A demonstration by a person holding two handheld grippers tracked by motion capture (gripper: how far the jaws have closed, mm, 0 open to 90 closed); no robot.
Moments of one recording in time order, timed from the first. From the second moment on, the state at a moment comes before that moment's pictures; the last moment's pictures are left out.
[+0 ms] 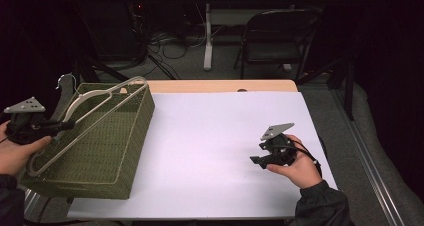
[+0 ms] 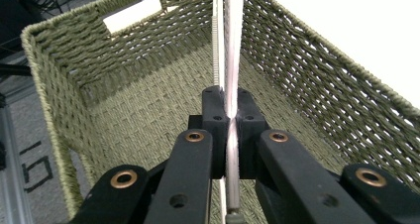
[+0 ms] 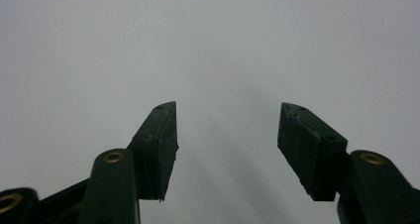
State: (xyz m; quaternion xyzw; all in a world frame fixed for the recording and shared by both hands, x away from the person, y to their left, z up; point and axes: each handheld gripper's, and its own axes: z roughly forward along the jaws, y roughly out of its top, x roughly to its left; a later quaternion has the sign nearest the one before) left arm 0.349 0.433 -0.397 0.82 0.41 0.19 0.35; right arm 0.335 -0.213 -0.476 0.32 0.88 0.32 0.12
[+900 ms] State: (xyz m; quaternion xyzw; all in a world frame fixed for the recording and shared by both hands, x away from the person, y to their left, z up) left arm 0.354 0.445 -0.455 0.83 0.43 0.17 0.32; right arm 0.336 -0.213 -0.479 0.32 0.89 0.31 0.12
